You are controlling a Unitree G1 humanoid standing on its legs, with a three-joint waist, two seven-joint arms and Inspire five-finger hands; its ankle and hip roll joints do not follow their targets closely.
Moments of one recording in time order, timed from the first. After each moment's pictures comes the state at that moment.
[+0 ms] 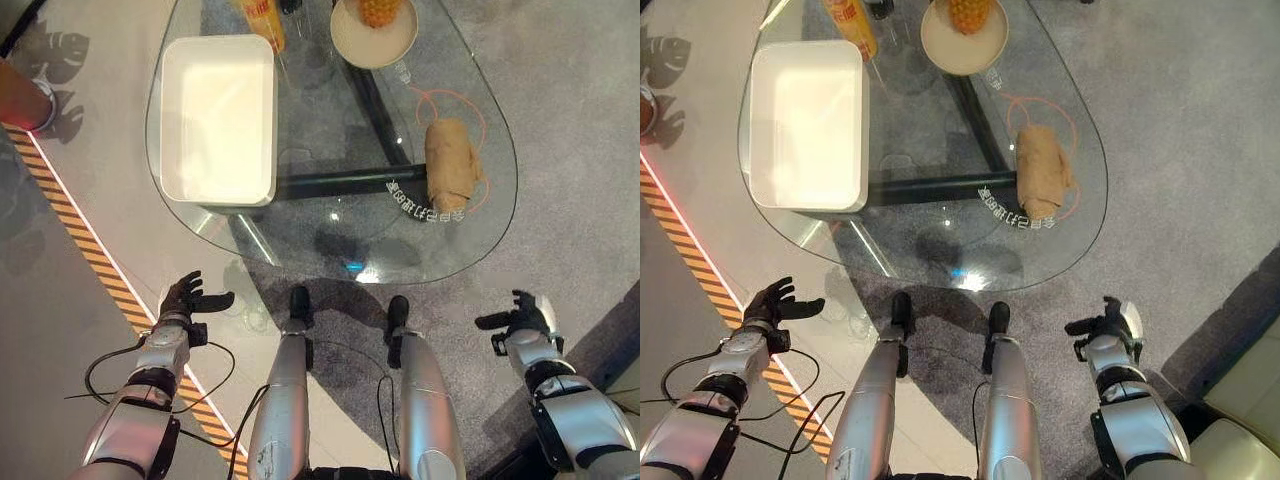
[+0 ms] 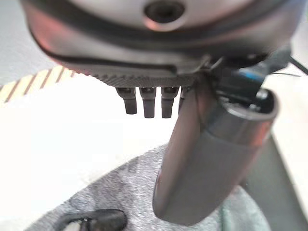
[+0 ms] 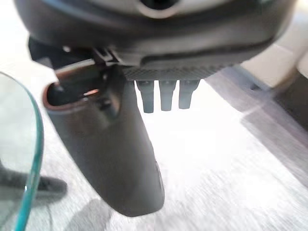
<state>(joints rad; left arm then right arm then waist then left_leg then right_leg) -0.55 0.52 -0.17 1.15 -0.45 -0.08 0.10 -0.65 -0.52 0.17 1.25 0.11 0.07 -0.37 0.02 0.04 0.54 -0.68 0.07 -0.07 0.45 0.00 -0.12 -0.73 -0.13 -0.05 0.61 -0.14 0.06</state>
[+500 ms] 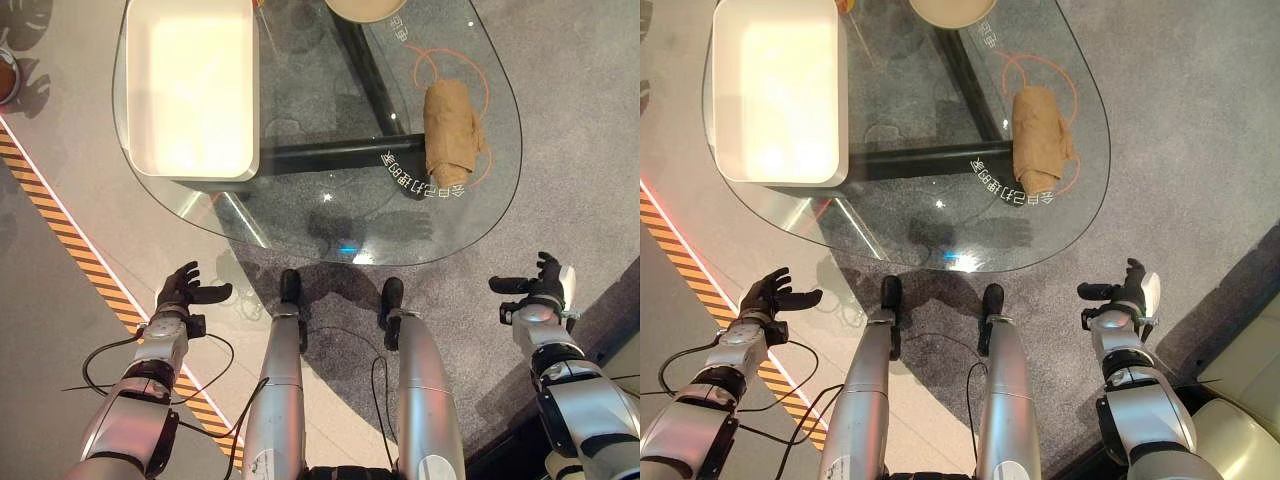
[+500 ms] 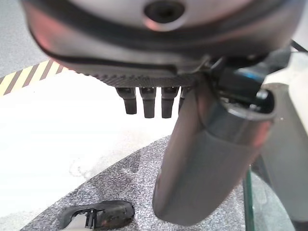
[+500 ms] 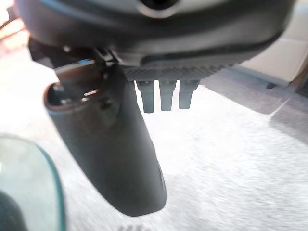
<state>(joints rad) -0.58 0.52 -0.17 1.15 -0.45 -0.07 0.10 -0.71 -0.55 0.13 1.20 0.29 -0.07 -0.48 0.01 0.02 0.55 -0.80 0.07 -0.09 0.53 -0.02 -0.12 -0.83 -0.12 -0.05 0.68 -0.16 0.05</state>
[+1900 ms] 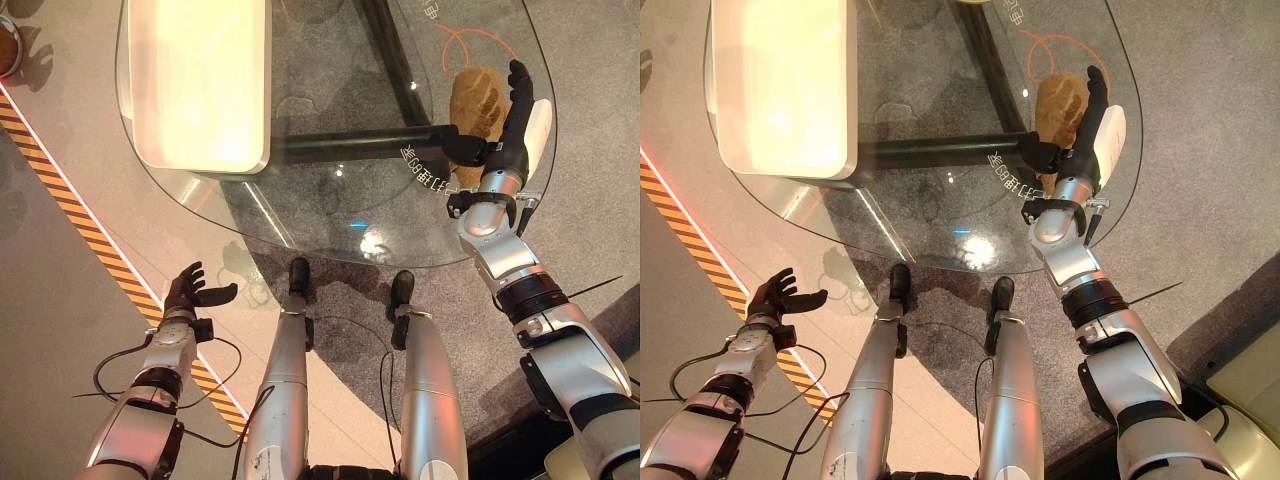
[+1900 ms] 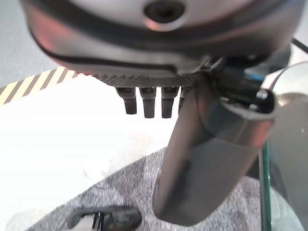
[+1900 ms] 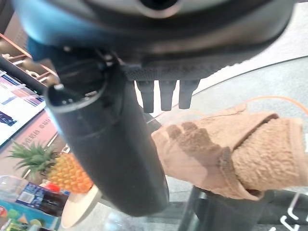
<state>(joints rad) -0.53 0.47 -0.19 1.10 -0.49 -0.14 0.15 -0.93 -0.50 0.38 0.61 0.16 0.06 -0.75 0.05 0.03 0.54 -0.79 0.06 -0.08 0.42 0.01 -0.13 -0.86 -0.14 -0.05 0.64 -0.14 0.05</state>
